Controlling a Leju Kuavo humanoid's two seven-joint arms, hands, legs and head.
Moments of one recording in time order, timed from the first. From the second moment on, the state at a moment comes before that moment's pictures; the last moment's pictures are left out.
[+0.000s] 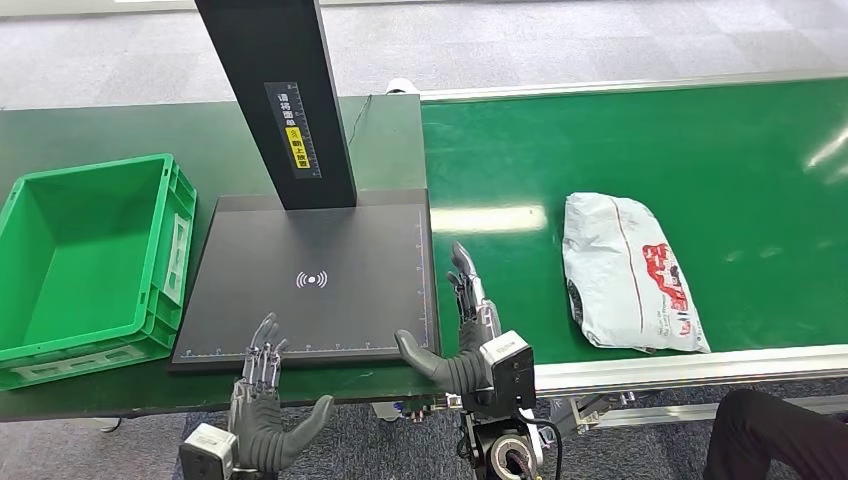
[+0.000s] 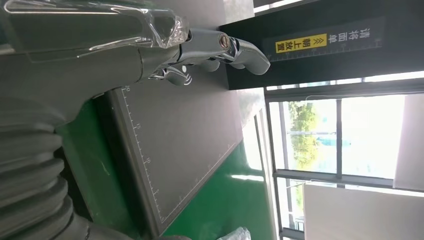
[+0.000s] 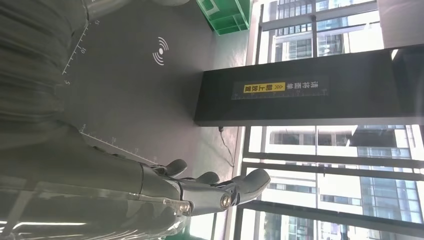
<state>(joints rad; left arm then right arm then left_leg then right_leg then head) 0.20 -0.27 -0.20 -1.36 -0.24 0.02 -0.67 0.02 0.29 0.28 -1.22 0.20 -0.05 -0.49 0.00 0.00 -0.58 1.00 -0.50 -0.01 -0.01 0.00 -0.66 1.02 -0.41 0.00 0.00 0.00</state>
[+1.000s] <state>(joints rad) 0.19 -0.26 -0.21 -1.35 -0.22 0.01 -0.67 -0.24 -0.09 -0.05 -0.87 0.70 -0.27 -0.21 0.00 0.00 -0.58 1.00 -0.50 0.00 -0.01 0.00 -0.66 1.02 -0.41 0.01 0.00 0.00</state>
